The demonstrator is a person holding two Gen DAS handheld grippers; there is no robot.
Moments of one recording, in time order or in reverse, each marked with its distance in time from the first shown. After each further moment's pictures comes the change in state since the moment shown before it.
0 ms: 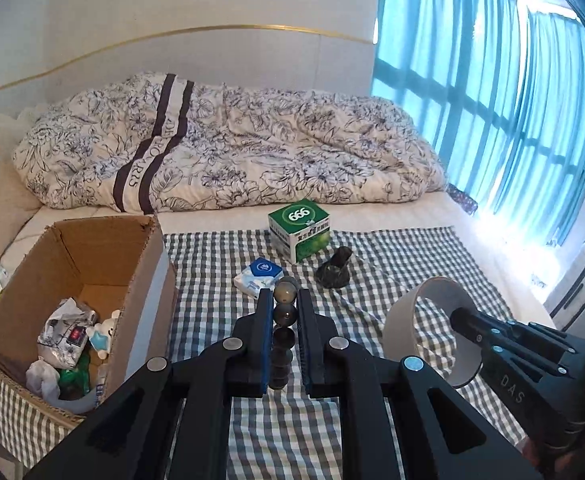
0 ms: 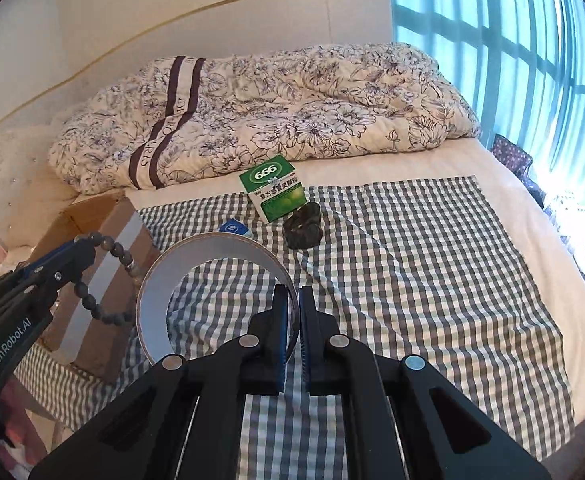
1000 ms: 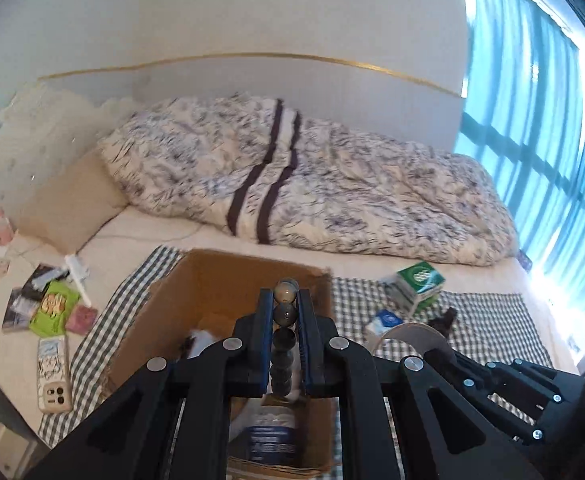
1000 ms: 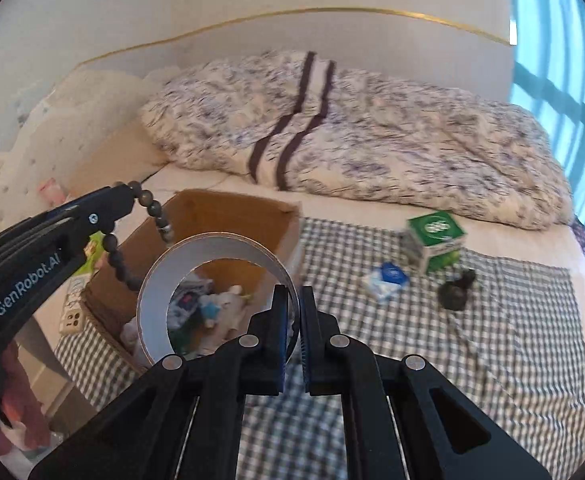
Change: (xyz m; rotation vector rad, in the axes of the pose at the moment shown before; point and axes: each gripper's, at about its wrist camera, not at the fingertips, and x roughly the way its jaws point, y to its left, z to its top) left arm -0.045 0.182 0.032 -0.178 -0.077 0.207; right arm 0.014 0.217 0.024 -0.281 -0.009 0.204
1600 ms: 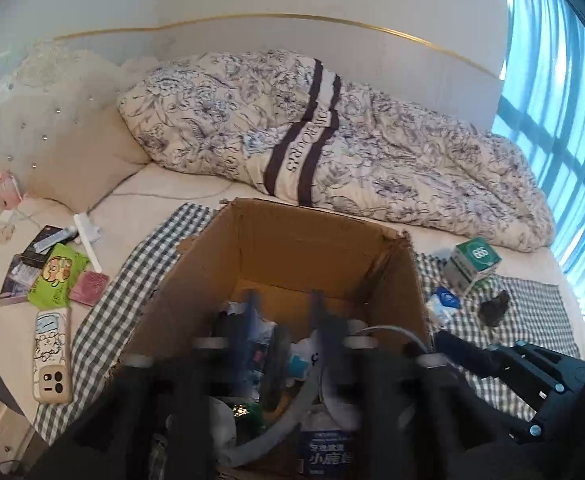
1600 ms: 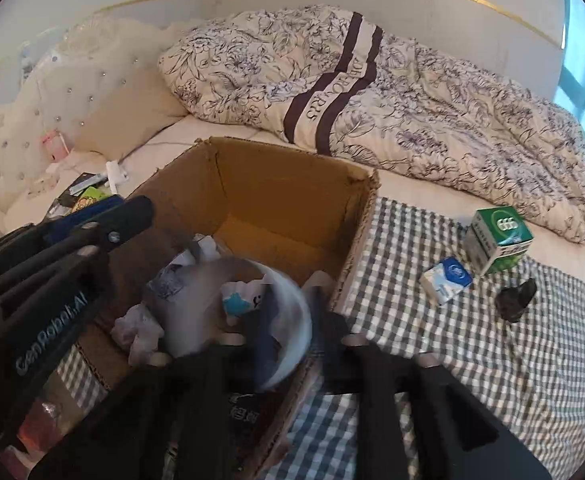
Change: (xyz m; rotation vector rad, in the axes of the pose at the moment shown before) left arm 0.068 0.052 -0.031 -0.048 0.092 0.078; right arm 0.090 0.045 -0.005 -0.083 0.117 0.037
